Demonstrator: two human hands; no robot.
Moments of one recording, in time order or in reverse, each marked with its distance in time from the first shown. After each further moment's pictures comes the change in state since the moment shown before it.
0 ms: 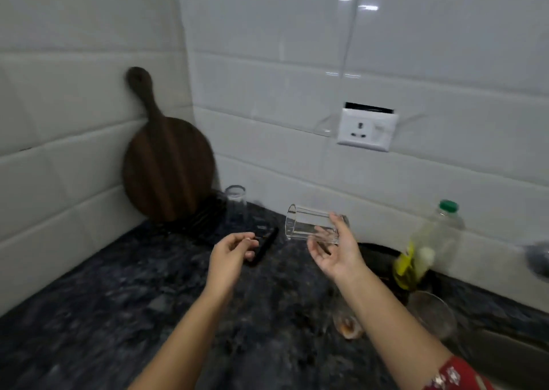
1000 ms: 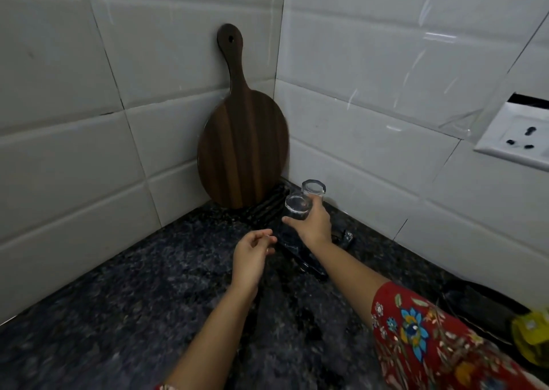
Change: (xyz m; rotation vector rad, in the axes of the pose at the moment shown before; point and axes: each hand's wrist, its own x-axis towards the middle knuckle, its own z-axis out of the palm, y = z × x) left_hand 0.086 -0.038 -0.089 -0.073 0.244 -0.153; right_hand 0.148 0.146 0.140 -1.324 -0.200 -0.716
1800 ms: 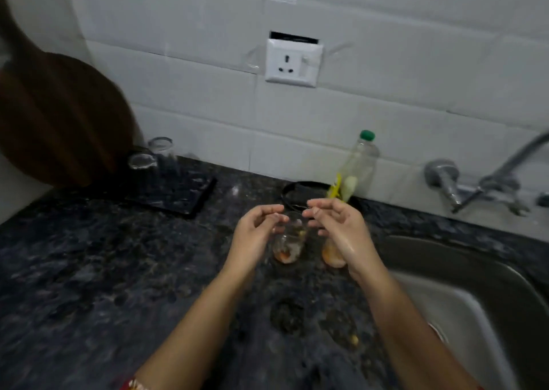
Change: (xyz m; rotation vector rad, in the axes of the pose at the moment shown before) left_hand -0.216 -0.024 0.149 0.010 -0.663 0.082; right_hand -0.263 0.055 -0.284 0.427 0.240 0.188
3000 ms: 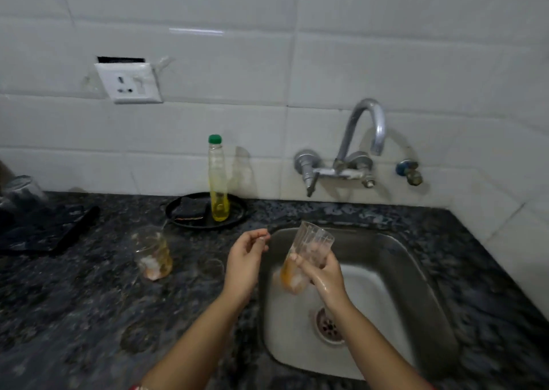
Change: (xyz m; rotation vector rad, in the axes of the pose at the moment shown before) left_hand -0.032 -0.096 0.255 0.255 -0.051 0.028; right_hand -0.057 0.130 -0.252 0.272 0.337 0.163
